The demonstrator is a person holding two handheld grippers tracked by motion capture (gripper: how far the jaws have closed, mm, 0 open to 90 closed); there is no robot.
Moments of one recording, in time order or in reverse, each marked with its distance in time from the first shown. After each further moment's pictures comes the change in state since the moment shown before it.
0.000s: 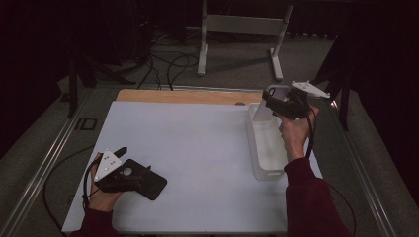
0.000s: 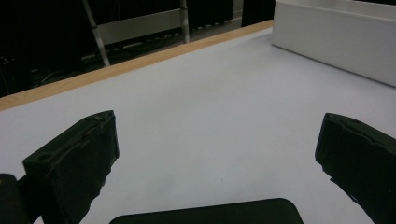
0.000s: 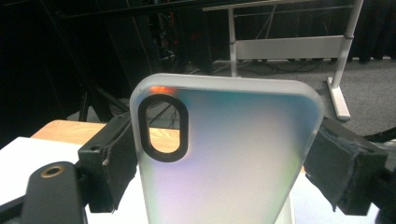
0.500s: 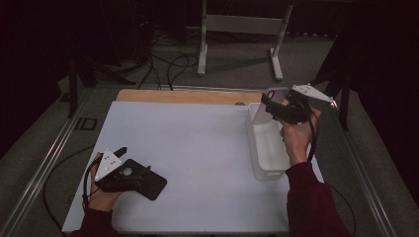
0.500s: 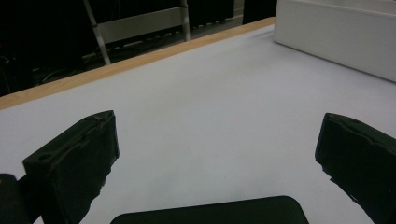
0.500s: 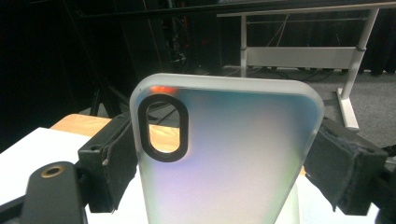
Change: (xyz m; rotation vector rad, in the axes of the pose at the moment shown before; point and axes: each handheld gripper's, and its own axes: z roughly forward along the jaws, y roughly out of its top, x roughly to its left) left arm 0.002 -0.002 0.001 0.005 0.006 0.004; right arm 0.012 0.001 -0.020 -0.018 0.045 -0.049
